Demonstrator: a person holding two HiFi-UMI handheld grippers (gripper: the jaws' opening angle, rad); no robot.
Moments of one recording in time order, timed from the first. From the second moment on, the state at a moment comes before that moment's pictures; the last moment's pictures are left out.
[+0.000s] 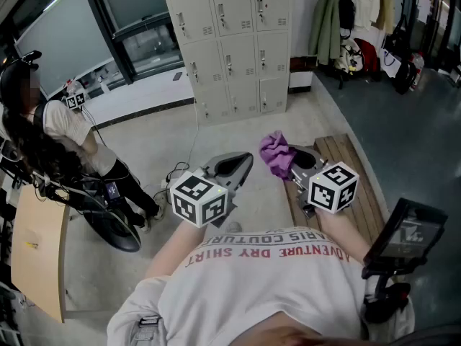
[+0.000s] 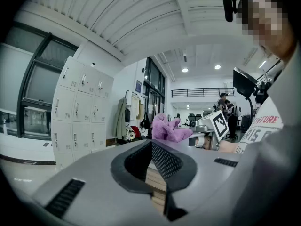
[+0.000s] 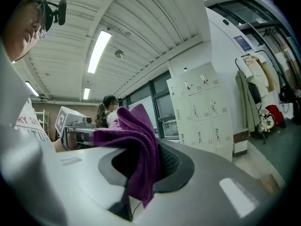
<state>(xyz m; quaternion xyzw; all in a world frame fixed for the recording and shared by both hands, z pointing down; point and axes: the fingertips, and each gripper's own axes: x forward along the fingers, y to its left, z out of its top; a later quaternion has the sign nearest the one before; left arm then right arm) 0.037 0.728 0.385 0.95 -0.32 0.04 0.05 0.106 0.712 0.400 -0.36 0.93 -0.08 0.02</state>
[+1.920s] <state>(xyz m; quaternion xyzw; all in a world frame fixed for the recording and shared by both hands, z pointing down) -0.016 0.211 0.383 0.95 -0.31 0.04 0.09 0.074 0.210 0.389 -0.40 0.90 -0.12 0.06</state>
